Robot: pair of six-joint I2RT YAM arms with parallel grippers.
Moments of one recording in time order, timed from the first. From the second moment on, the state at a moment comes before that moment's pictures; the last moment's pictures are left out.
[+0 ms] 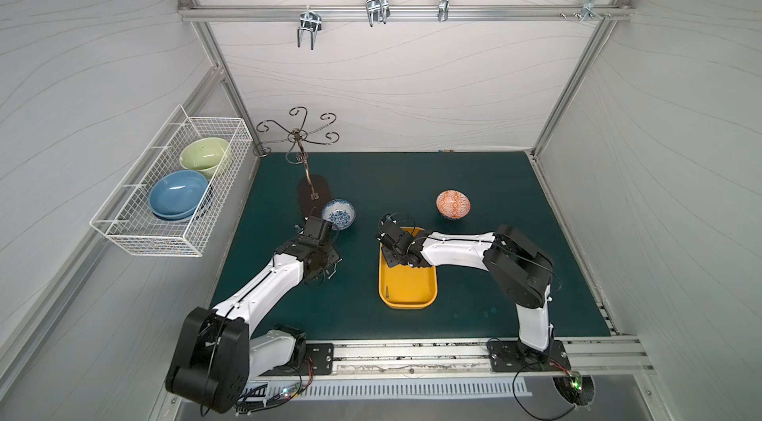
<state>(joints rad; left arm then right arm) -0.26 1.14 0.62 -0.62 -0.10 -0.88 1.04 1.97 1.23 -0.33 0.30 0.42</state>
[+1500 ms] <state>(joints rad) -0.26 1.01 0.61 -0.68 -0.08 -0.88 1.02 1.98 1.31 -0.48 0.14 0.30</state>
